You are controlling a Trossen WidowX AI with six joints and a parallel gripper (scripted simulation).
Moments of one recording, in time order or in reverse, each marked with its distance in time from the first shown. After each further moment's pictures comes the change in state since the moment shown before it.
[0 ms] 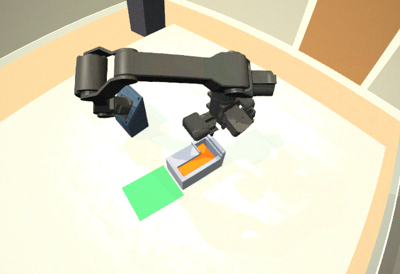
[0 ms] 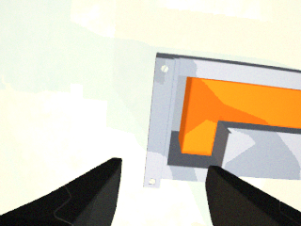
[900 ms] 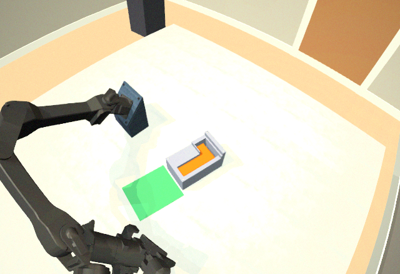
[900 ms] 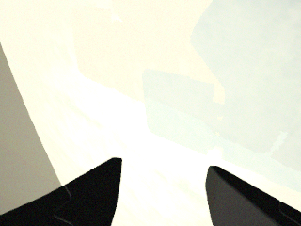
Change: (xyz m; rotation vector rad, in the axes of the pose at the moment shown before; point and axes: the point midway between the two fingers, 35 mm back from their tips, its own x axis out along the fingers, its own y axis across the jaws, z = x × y) arm 0.066 -0.303 0.191 1.129 -0.087 0.828
